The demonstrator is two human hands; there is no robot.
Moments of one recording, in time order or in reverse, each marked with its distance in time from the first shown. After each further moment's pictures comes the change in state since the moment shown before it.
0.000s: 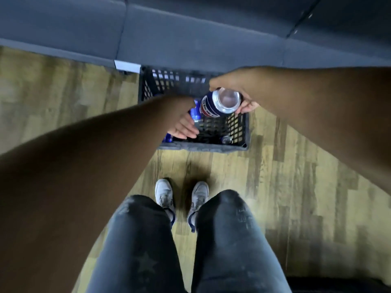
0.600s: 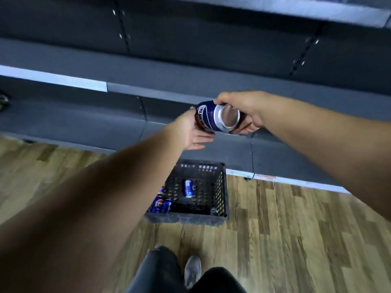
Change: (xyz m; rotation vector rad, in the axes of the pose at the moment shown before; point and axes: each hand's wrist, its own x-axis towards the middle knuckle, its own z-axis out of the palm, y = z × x) left_hand -0.264 0.117 0.083 -0.362 0.084 0.501; right_hand -0.262 -0.052 -0.143 0.299 0.291 -0.300
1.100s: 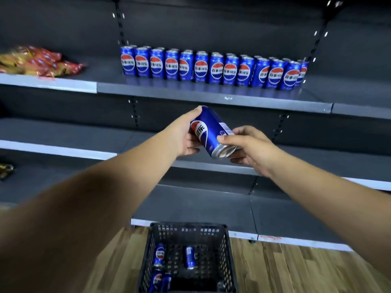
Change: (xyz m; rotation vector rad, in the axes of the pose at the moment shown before) left_hand -0.085 0.134 -0.013 0.028 -0.048 0.362; right_hand -0.070 -0.047 -0.034 0.477 0.109 -0.452
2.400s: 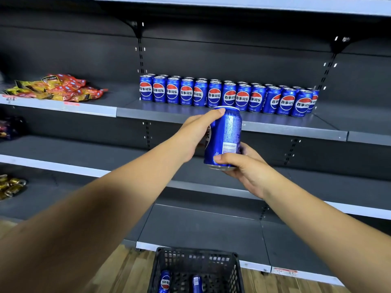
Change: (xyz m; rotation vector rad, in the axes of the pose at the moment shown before) left_hand -0.024 0.048 -0.009 0.116 -0.017 0.484; right_hand 0.012 -0.023 0.046 0.184 -0.186 -0.149
